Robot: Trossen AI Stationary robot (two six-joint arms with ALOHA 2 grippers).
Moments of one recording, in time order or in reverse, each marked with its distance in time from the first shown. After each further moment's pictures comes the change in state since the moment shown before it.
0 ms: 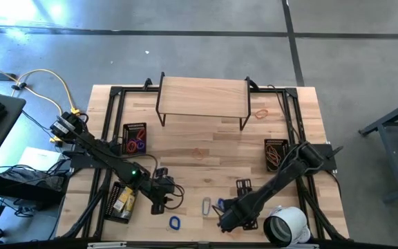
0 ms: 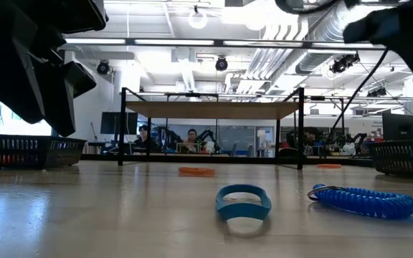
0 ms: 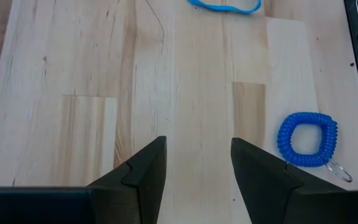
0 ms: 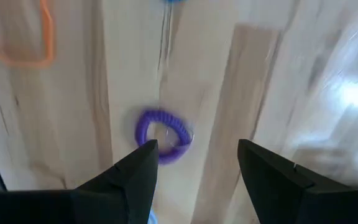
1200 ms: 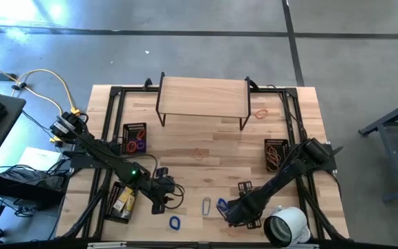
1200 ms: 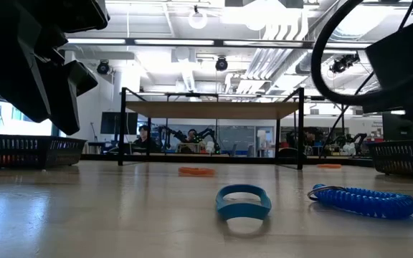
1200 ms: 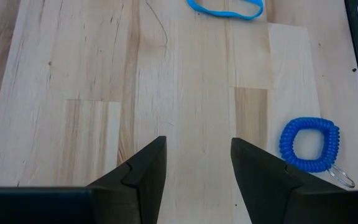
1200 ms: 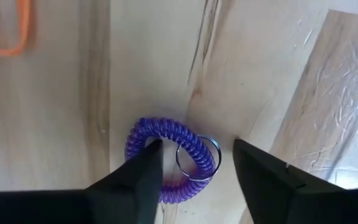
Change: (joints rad) left arm 0.001 0.000 0.000 0.008 -0.015 0.000; right arm -0.002 -0.062 -0.361 0.456 -0.074 -0.049
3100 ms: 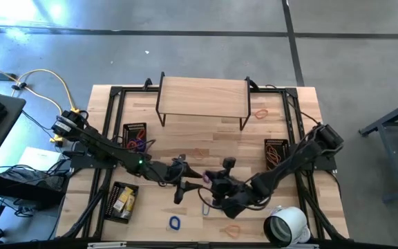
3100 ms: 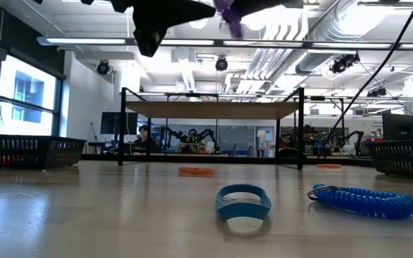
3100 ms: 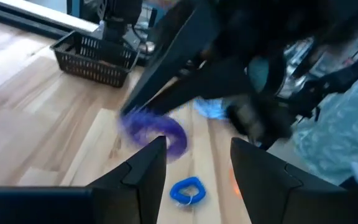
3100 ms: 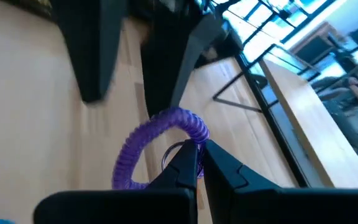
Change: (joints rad) left arm 0.158 0.000 0.000 0.700 -0.105 0.137; right arm -0.078 -0.225 -0.018 0.559 1.042 -0.344
